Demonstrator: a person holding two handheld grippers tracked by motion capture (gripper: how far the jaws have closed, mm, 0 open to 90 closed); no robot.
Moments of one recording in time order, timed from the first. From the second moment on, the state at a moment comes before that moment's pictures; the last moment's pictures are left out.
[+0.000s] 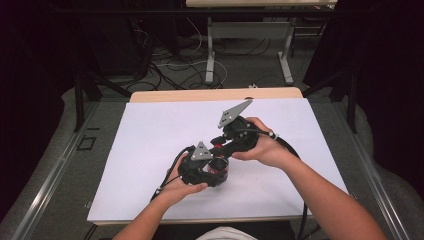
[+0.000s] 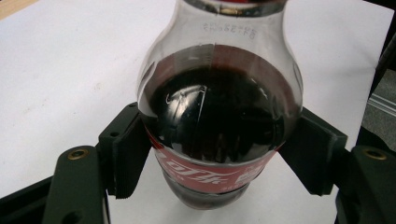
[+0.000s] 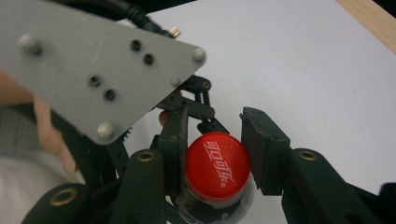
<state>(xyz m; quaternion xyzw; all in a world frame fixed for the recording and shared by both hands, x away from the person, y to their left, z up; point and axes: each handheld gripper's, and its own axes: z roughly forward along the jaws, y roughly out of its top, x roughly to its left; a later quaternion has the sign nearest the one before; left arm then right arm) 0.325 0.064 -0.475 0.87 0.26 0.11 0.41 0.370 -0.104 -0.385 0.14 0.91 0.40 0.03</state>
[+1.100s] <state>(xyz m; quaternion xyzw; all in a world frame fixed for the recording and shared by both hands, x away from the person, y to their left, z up) 0.330 0.072 -0.475 0.85 0.30 0.13 0.41 0.361 -0.111 -0.370 0.23 0.88 0.41 0.10</state>
